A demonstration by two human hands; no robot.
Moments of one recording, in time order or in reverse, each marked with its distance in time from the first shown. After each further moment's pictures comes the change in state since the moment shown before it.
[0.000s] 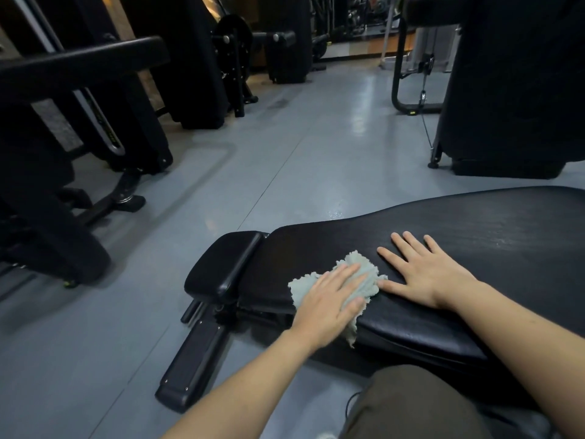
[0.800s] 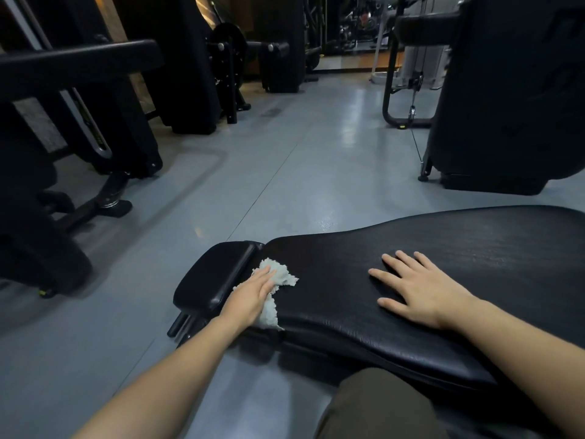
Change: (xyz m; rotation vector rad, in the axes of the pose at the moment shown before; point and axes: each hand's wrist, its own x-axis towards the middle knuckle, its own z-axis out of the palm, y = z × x) left_hand -0.017 -0.144 -0.054 -0.176 0.015 -0.472; right_hand -0.005 -0.008 -0.013 -0.026 0.040 -0.098
